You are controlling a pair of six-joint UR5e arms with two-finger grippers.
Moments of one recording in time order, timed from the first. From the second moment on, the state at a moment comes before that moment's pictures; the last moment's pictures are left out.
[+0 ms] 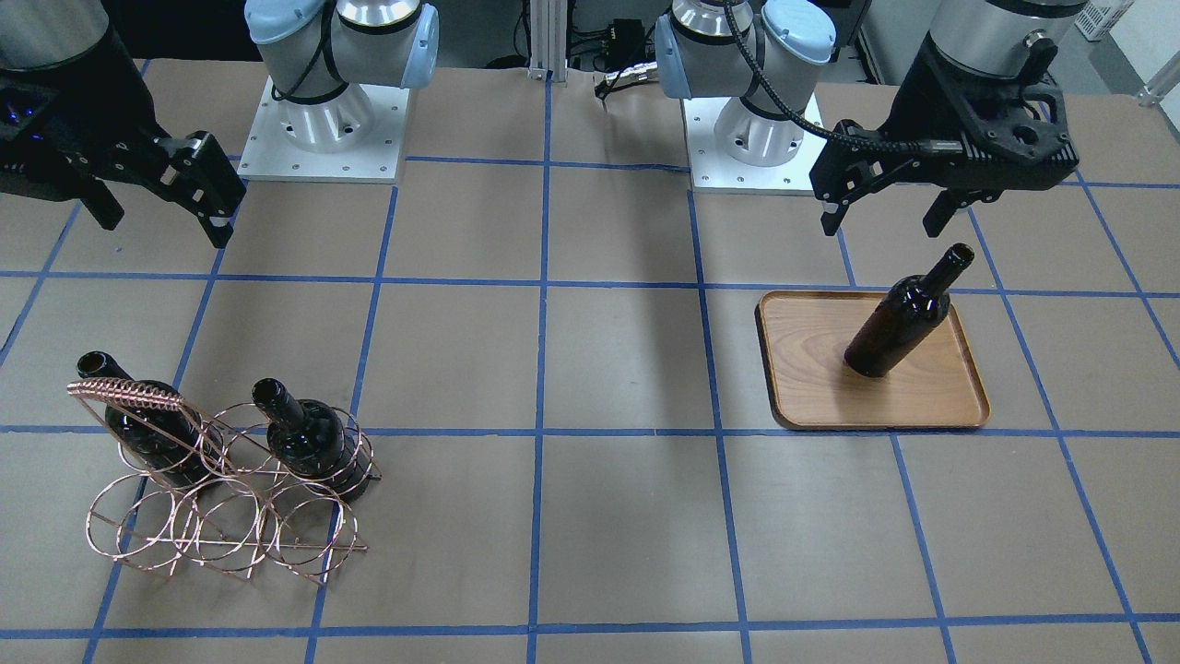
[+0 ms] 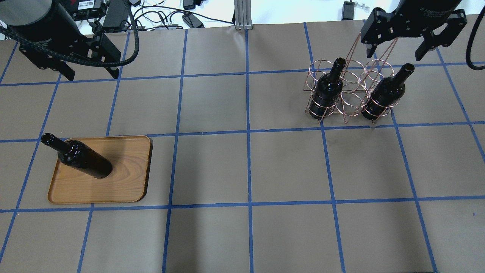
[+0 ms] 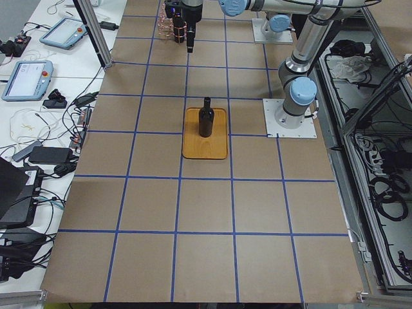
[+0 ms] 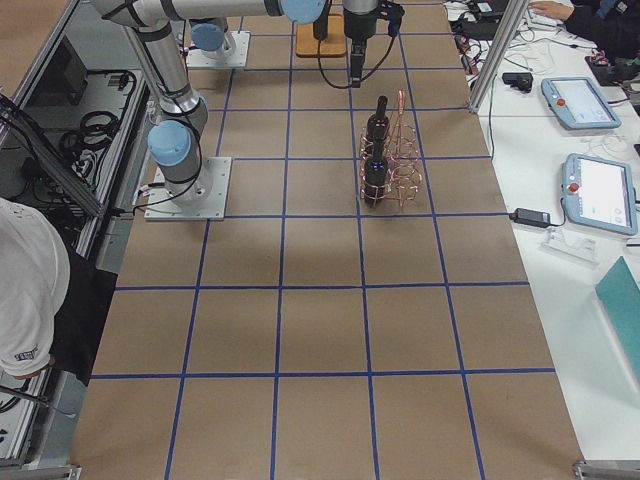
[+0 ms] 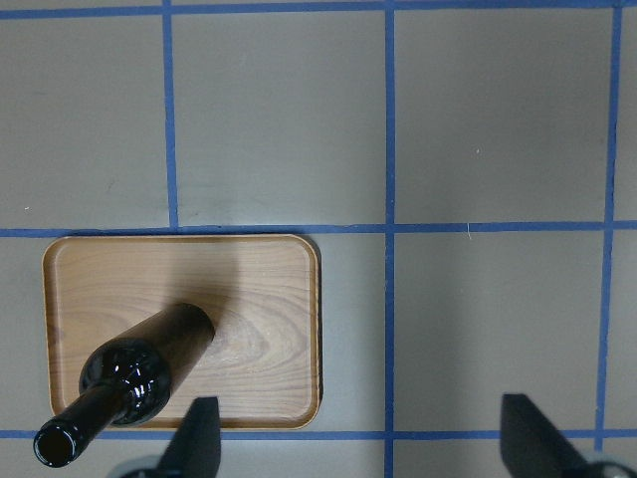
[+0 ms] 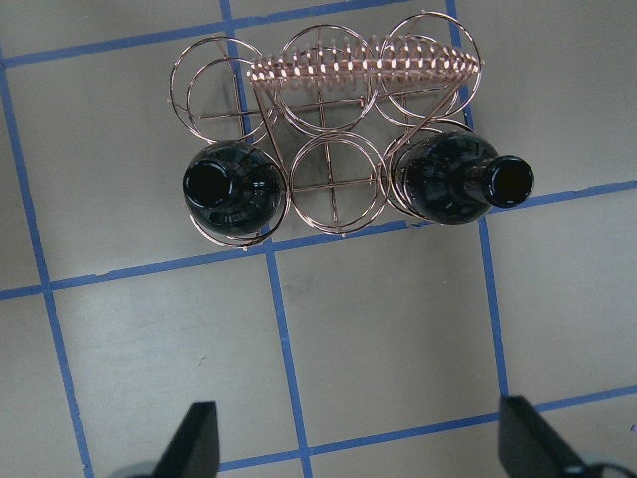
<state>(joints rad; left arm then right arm) -1.47 -1.54 -1.50 -1.59 1.58 0.10 1.48 -1.55 1.45 -1.53 -1.61 0.06</state>
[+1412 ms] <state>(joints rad) -1.47 -1.52 -1.51 -1.64 1.58 0.10 1.48 -1.56 1.44 -1.51 -1.62 0.06</state>
